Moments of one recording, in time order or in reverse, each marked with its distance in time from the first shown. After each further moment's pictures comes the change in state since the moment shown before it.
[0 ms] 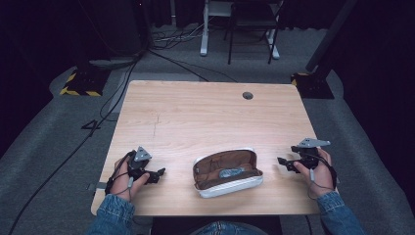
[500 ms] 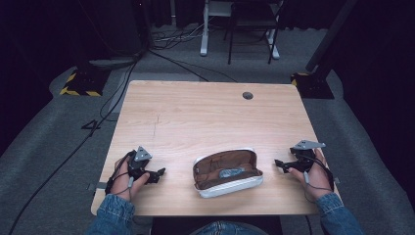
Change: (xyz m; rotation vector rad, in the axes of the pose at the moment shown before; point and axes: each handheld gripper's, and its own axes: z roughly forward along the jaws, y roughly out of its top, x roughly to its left) left arm 0.000 0.000 0.000 0.002 0.001 0.003; right arm 0.005 -0.007 0.012 0.012 -0.021 0.008
